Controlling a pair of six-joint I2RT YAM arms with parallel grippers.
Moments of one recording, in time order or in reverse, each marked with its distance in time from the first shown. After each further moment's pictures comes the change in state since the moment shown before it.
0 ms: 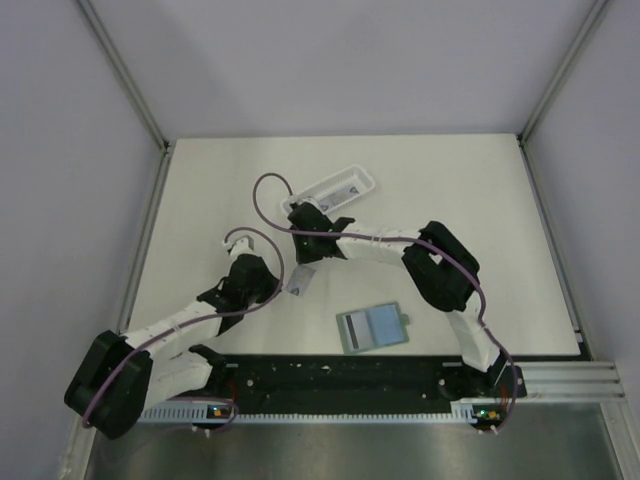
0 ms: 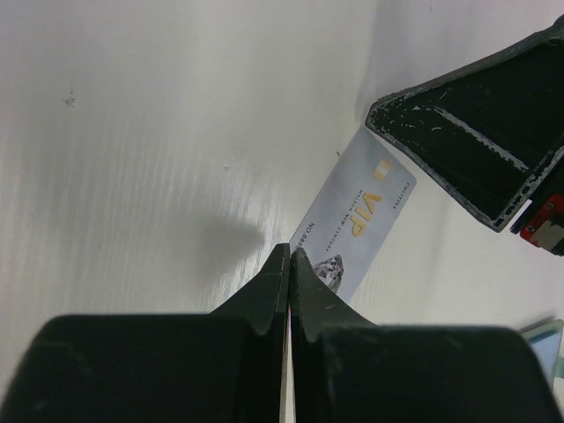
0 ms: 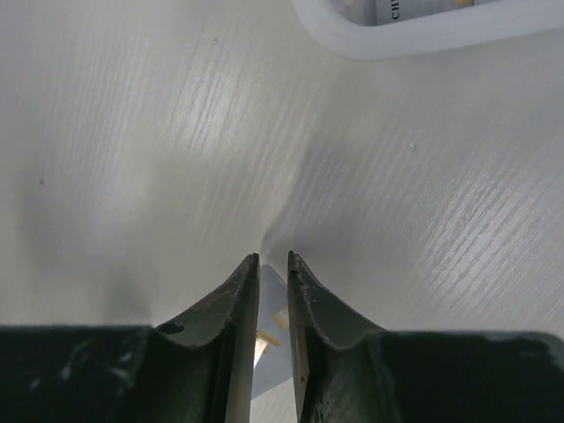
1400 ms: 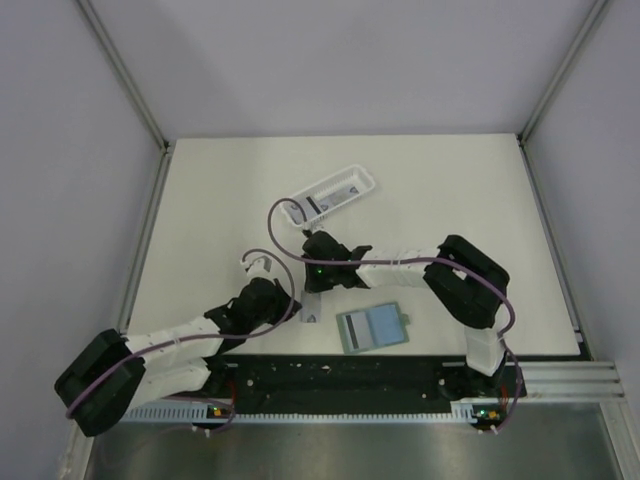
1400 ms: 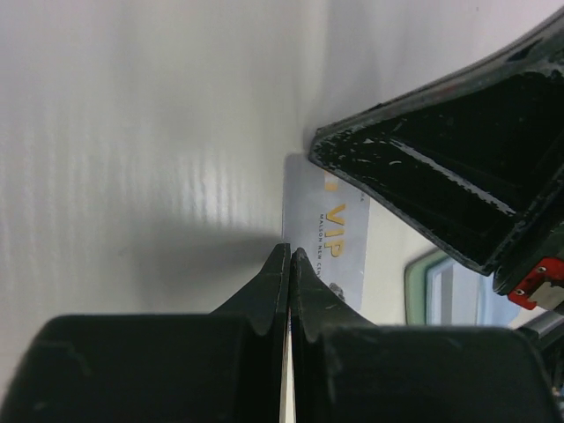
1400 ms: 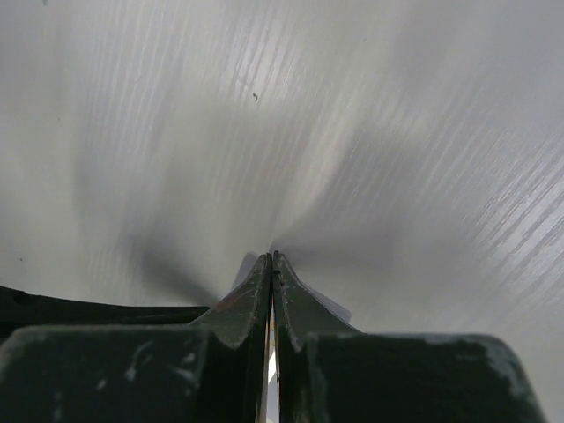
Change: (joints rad) left arm -0.200 -0.029 -0.140 0.140 0.061 -0.123; right arm 0.072 -0.209 -0.386 0.184 -0.066 0.127
